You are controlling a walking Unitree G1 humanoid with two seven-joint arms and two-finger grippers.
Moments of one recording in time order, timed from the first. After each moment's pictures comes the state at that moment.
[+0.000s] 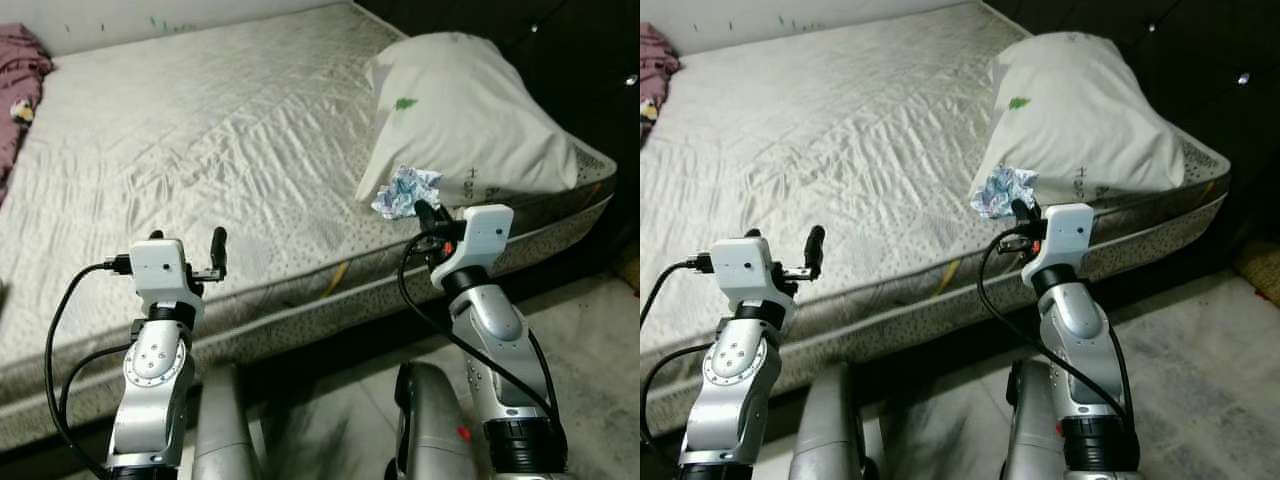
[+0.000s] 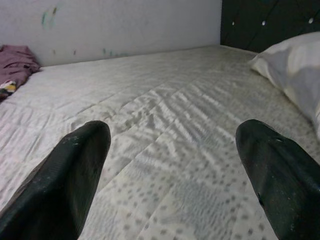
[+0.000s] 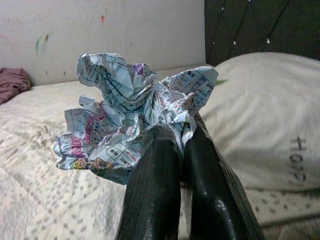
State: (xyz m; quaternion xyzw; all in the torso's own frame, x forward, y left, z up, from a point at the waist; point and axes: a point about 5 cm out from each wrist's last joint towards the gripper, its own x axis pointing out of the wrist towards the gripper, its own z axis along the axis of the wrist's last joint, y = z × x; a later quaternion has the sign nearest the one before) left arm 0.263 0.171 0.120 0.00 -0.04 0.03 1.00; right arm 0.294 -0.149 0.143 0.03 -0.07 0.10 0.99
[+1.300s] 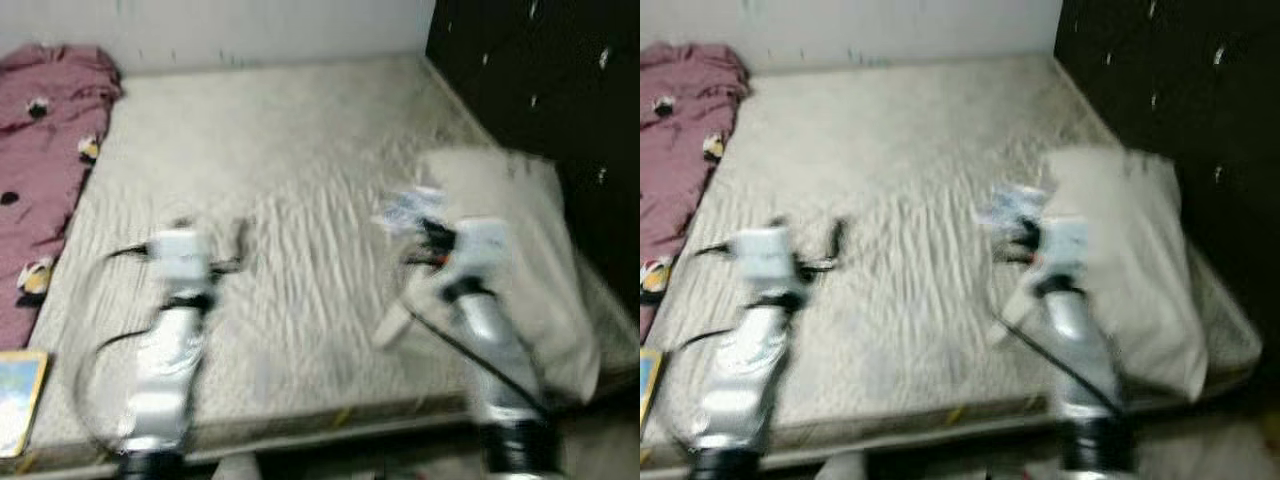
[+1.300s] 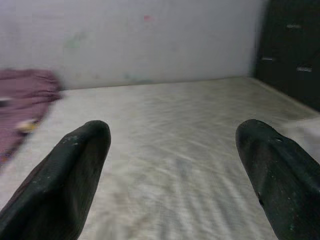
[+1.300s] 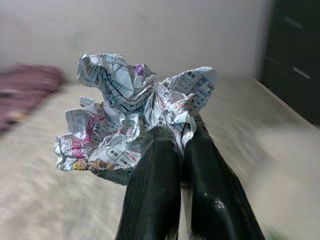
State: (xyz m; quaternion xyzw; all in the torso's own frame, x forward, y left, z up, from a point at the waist) left arm 0.272 0.162 0.125 0.01 -0.06 0.00 1.00; right arm 0.298 -0.141 0.132 0.03 -0.05 0.10 0.99
